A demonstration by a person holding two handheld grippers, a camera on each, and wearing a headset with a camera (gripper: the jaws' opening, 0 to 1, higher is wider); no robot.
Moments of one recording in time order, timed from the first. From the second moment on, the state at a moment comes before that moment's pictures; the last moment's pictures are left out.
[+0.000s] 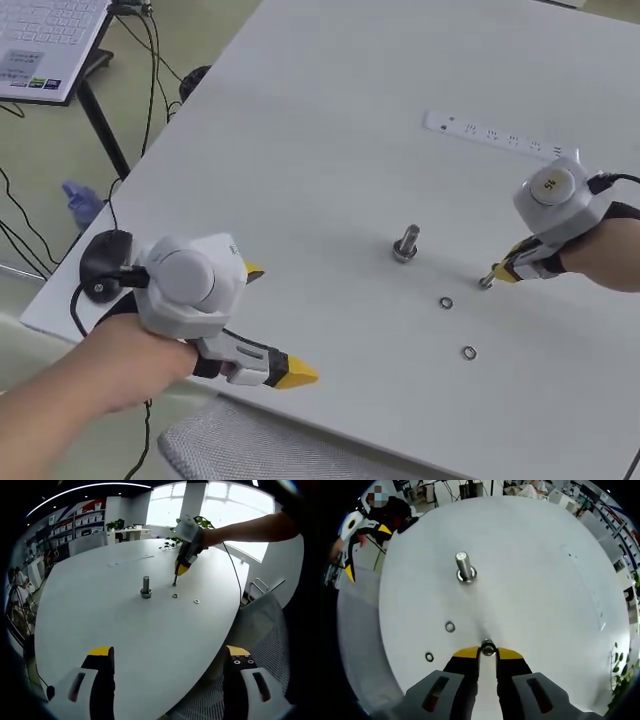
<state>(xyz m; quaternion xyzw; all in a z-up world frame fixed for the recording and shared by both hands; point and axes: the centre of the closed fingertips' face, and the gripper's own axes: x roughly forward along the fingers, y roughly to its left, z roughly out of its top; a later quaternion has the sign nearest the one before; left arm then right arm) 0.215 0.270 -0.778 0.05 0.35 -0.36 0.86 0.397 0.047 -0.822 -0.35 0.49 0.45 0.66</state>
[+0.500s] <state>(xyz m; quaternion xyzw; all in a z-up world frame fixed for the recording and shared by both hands) 0.214 0.272 -0.782 0.05 0.36 -0.36 0.86 0.398 0.046 -0.844 -0.37 0.49 0.46 0.65</state>
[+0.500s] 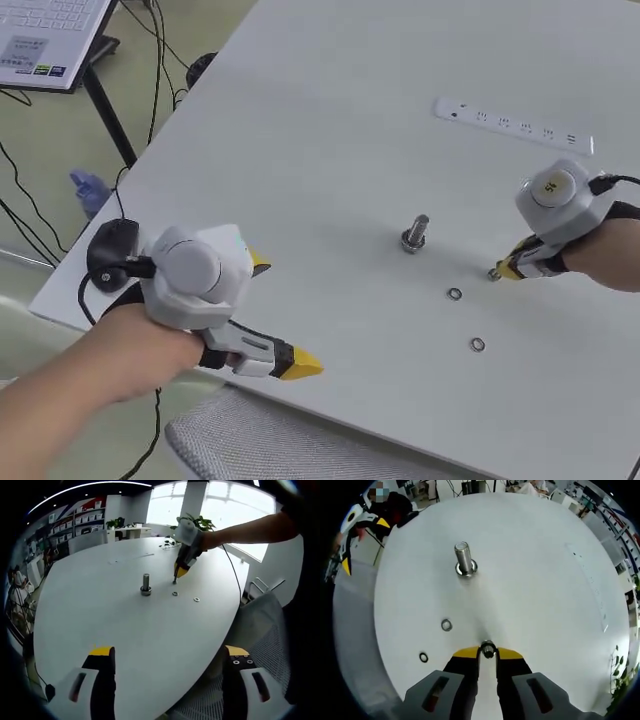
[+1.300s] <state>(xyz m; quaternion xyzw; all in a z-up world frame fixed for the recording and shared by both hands) 0.211 0.275 -0.782 0.06 0.37 -0.36 0.85 0.401 0.049 -0.858 -0.38 0.49 0.45 0.64</state>
